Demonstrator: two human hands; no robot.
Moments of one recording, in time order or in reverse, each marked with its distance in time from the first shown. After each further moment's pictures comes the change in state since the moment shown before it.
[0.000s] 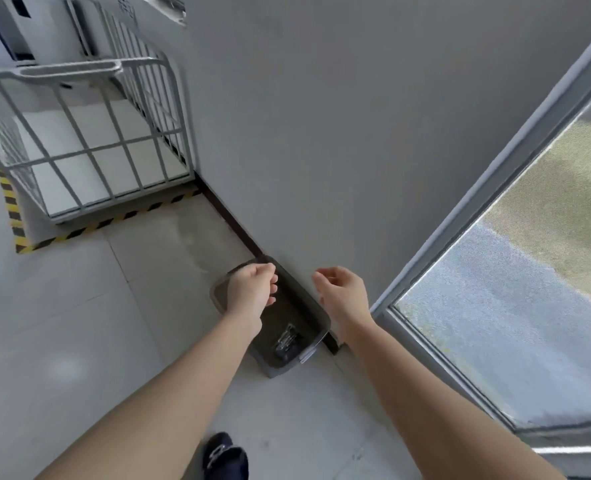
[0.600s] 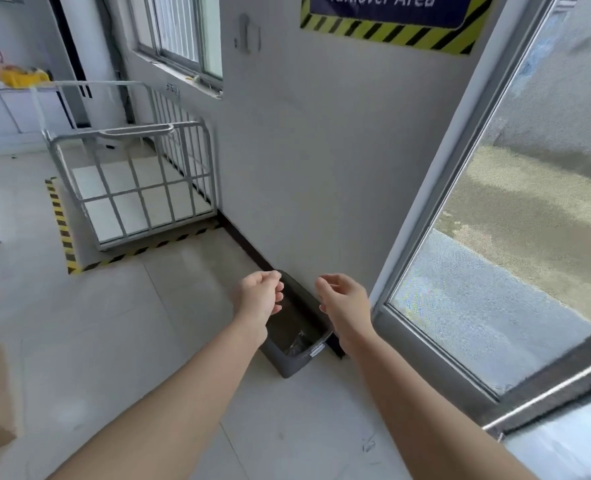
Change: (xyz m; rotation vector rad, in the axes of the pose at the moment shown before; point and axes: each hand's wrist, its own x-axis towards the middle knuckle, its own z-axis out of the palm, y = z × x) left_hand -0.228 -0.028 -0.114 -0.059 -0.017 0.153; right_hand -0.254 0.003 -0.035 0.128 0.026 -0.173
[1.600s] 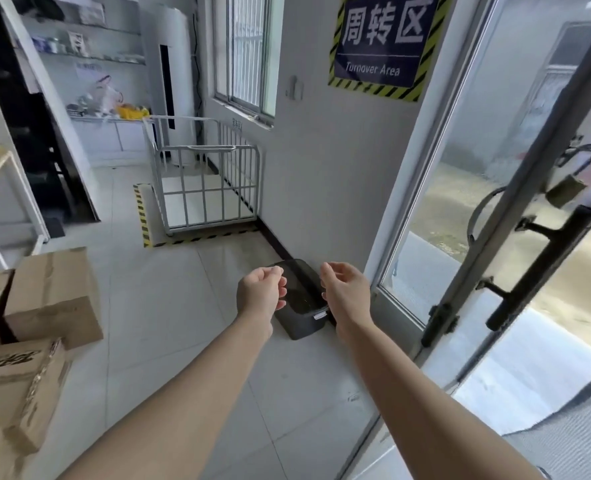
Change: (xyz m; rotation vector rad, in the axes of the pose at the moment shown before) left_hand -0.440 -0.083 -0.074 -0.116 0.186 0.138; right_hand -0.370 0.018 -0.177 0.072 -0.063 -0.192
